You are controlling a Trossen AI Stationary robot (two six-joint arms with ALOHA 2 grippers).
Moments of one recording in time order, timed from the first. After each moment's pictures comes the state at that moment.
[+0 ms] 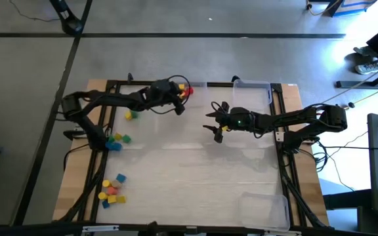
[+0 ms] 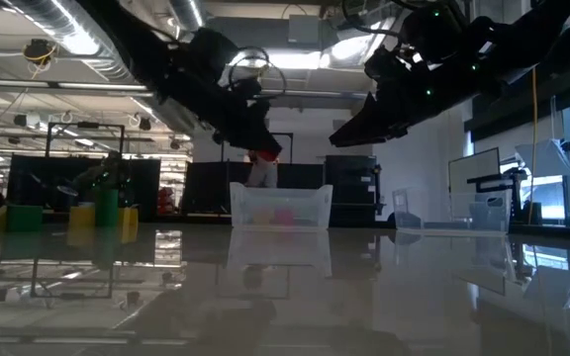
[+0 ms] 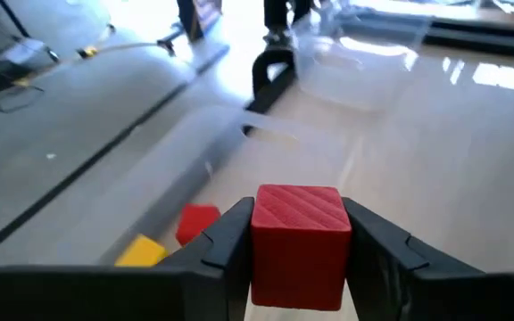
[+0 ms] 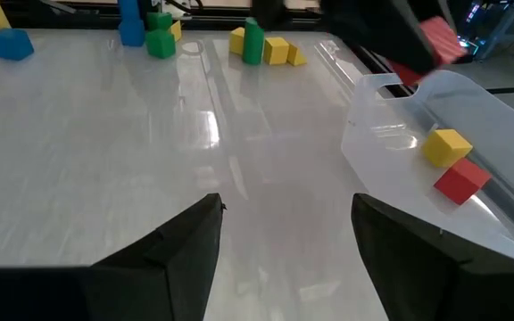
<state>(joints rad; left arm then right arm) 0.47 1.62 0.87 0.32 -0.12 0.05 -0.16 1.41 0.59 0.44 0.09 -0.08</state>
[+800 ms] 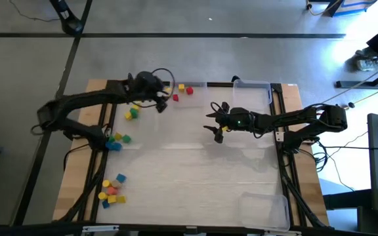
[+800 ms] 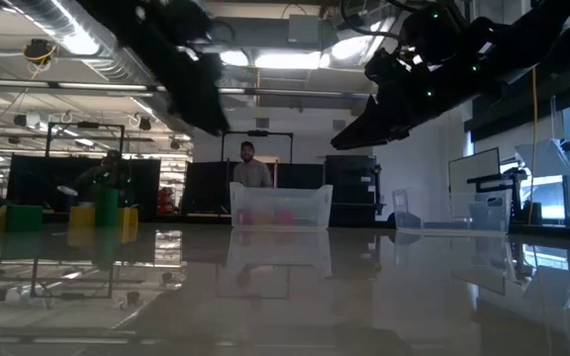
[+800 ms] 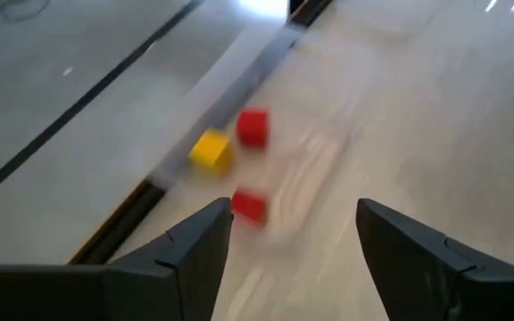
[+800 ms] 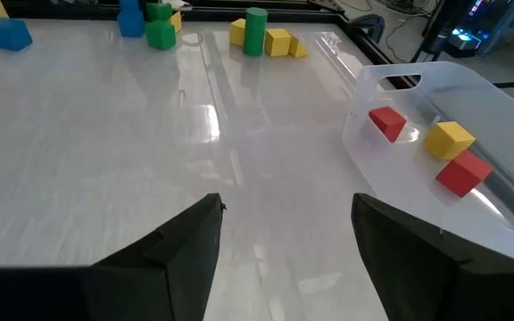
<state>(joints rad) 0.53 1.30 0.94 -0.36 -0.13 0.03 -0.16 1.41 0.59 0.42 0.09 -0.08</state>
